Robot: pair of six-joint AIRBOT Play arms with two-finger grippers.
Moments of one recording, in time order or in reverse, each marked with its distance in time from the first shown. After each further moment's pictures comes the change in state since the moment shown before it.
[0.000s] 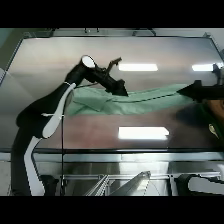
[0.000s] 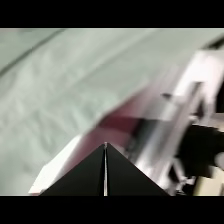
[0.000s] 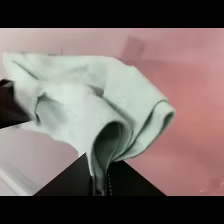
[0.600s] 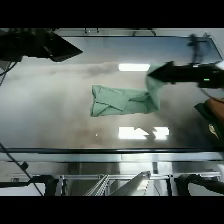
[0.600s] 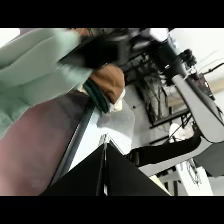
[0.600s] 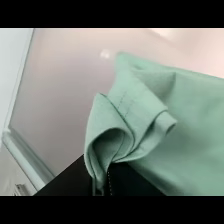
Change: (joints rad) left arm 0.447 0.584 -0.349 -0.396 -0.177 0.158; right arm 0.544 0.070 0.101 0.115 -0.248 0.073
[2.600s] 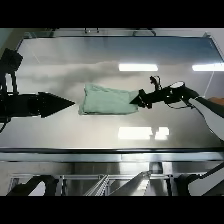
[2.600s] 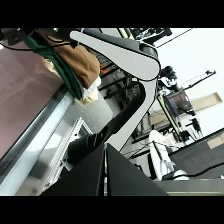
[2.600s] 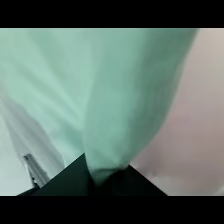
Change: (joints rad) left arm 0.097 0.604 -0.837 -0.072 -0.013 0.171; right arm 0.021 -0.444 0.011 0.027 0.079 0.054
